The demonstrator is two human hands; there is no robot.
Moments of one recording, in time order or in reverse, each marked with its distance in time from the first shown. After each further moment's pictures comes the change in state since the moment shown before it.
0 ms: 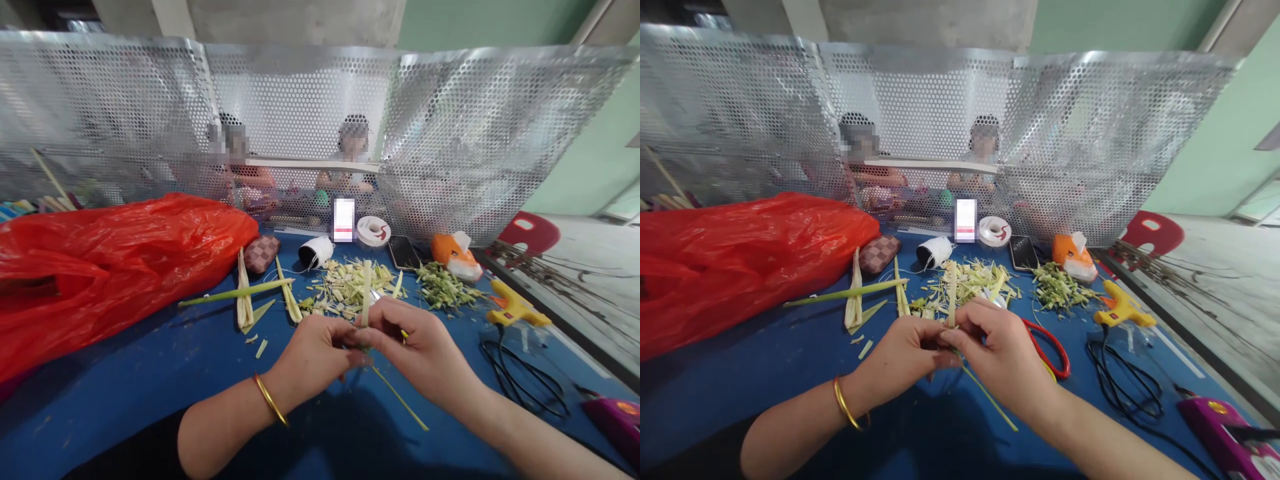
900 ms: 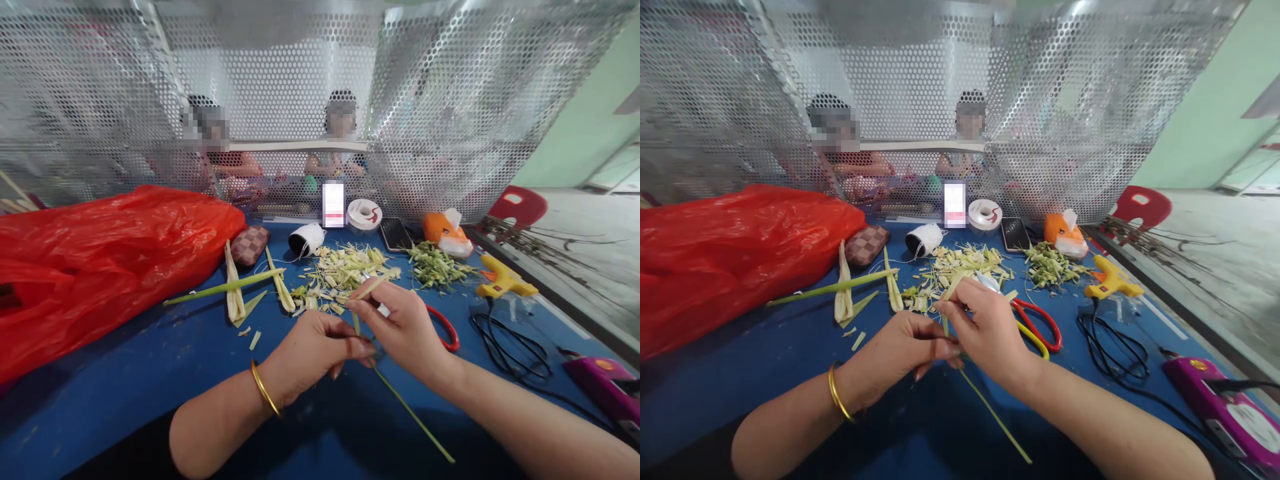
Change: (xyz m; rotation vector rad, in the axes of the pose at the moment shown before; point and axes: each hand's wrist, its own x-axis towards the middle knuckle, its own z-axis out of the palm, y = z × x) left_hand -0.001 -0.001 0.004 -0.110 -0.160 -0.092; right_hand 0.003 0.017 0.016 0.062 0.134 -0.018
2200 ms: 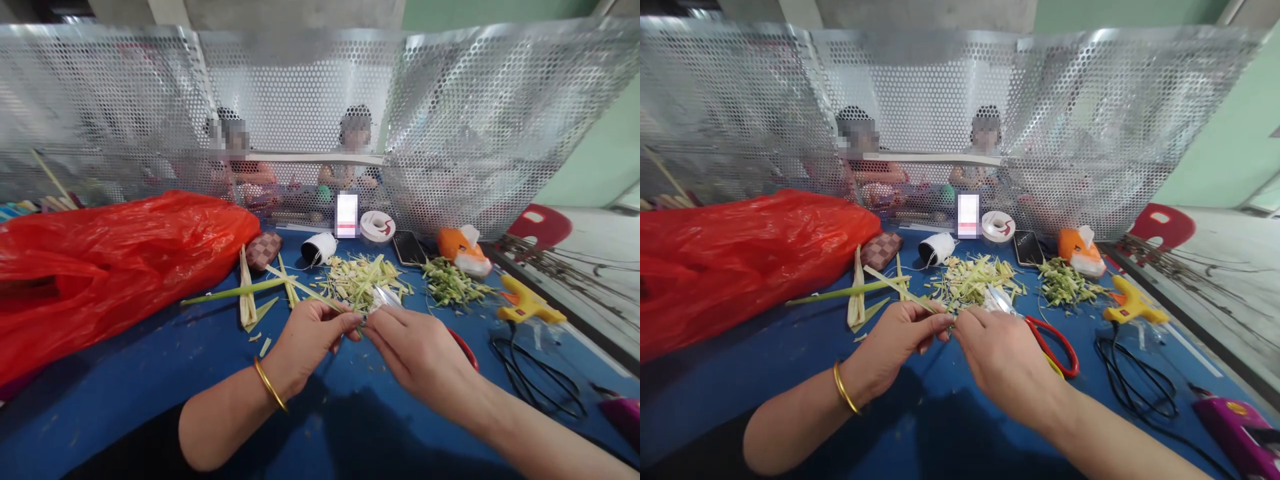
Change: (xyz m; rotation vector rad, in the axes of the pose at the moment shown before) left_hand 0.004 0.011 -0.015 -0.133 0.290 0.047; right_hand -0.005 -0.004 -0.010 -0.551 -0.266 -0.305
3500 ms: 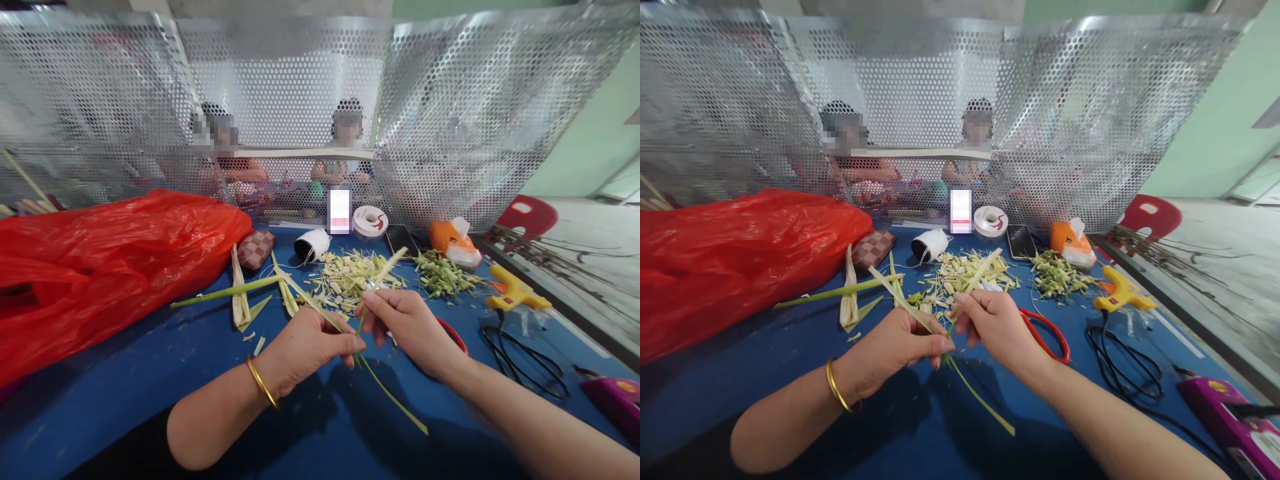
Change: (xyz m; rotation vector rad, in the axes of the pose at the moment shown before) left_hand -0.002 -0.003 -0.003 0.202 -0.224 -0.046; right_hand 0.012 0.008 0.005 0.898 0.016 0.679
